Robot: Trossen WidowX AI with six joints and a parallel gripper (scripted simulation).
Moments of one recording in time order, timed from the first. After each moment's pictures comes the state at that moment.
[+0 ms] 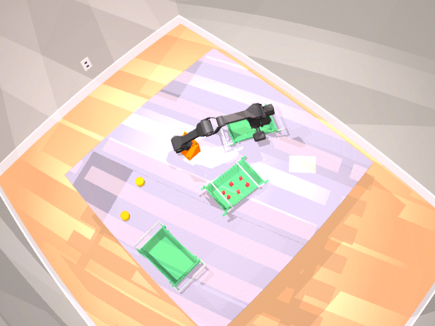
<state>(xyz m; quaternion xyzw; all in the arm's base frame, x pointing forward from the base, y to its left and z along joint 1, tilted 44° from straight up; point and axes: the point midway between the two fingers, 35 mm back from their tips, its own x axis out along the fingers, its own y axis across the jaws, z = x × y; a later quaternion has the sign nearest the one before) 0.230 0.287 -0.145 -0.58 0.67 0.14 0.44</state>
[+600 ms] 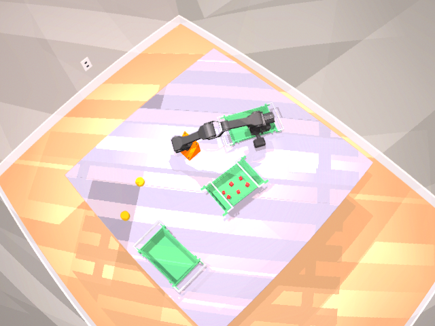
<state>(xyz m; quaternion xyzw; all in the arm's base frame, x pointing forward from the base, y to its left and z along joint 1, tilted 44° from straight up) 0.234 0.241 -0.196 -0.58 0.67 0.13 0.44</state>
